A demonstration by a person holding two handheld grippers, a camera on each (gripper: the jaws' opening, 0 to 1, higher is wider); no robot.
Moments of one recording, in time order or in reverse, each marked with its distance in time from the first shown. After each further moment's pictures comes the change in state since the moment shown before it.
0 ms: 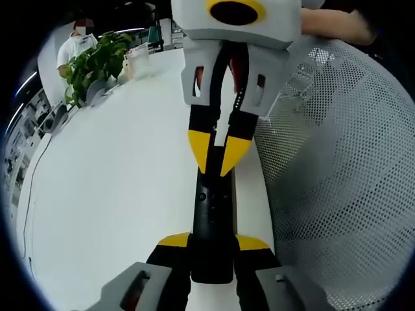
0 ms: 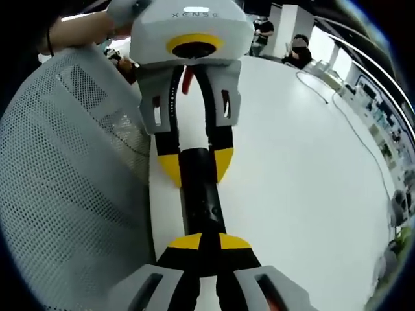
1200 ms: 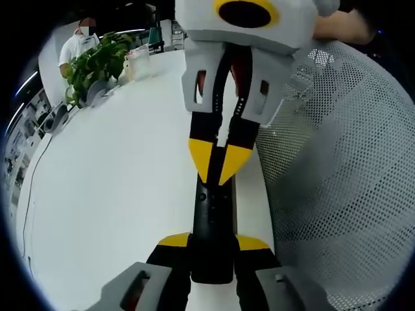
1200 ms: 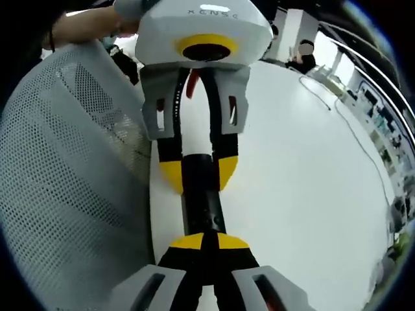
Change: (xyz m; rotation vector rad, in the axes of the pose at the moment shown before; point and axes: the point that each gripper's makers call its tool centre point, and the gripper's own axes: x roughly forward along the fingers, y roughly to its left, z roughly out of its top) left arm 0.000 0.001 0.000 0.000 -0.009 -0.001; right arm 0.006 0.001 0.008 -0.037 0.015 0.005
